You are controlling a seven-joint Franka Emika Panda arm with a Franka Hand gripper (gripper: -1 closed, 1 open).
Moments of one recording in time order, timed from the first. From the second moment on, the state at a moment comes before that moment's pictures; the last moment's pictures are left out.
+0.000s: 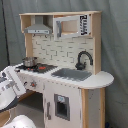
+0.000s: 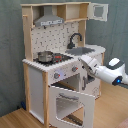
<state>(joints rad) -0.55 -1.47 1.32 -2.55 -0.75 3.04 0.61</state>
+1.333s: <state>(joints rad) -0.41 -1.47 1.27 -2.43 -0.75 2.72 0.63</state>
